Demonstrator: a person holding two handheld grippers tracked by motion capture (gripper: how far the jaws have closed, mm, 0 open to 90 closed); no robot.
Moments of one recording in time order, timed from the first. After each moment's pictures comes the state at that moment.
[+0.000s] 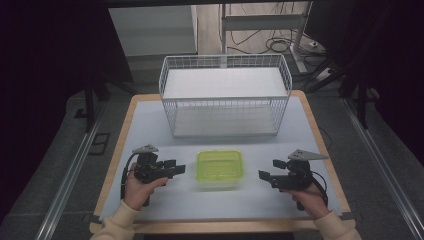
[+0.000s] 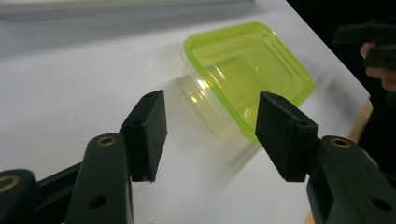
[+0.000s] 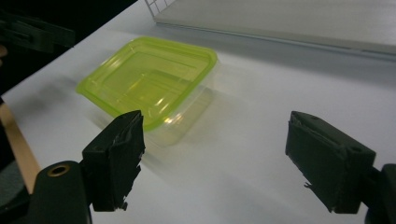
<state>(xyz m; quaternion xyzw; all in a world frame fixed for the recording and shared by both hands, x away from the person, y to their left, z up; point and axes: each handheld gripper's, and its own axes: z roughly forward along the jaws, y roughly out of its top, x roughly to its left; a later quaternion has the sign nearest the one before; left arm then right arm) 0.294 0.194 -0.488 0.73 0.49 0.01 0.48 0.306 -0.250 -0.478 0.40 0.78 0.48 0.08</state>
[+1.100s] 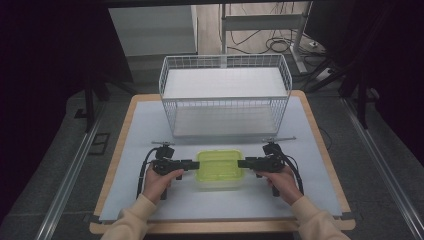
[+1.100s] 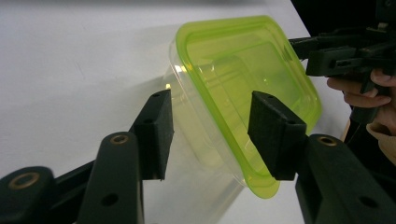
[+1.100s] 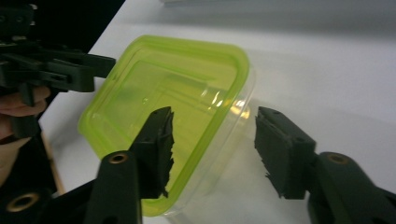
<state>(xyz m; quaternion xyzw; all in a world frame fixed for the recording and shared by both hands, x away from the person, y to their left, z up) 0.334 0.159 -0.516 0.72 0.52 -0.09 0.46 0.366 -0.195 -0.503 0.46 0.76 0.44 -0.07</state>
